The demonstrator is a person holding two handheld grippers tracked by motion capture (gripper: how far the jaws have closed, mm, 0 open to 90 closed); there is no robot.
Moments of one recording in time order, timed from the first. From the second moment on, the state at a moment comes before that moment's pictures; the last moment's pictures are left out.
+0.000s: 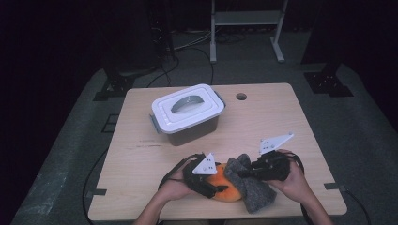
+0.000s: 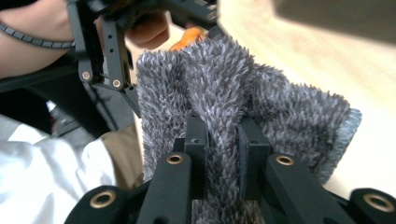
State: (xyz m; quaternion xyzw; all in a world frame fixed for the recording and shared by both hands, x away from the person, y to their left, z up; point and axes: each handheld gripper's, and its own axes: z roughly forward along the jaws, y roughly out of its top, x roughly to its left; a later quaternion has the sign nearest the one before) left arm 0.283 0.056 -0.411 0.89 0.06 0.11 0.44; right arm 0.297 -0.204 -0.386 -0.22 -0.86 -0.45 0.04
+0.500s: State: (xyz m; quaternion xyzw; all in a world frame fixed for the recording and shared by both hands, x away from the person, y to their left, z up) left arm 0.289 0.062 -0.419 0.89 0.06 0.11 0.43; right arm 0.300 -0.200 -0.393 -0.22 -0.86 -0.46 0.04
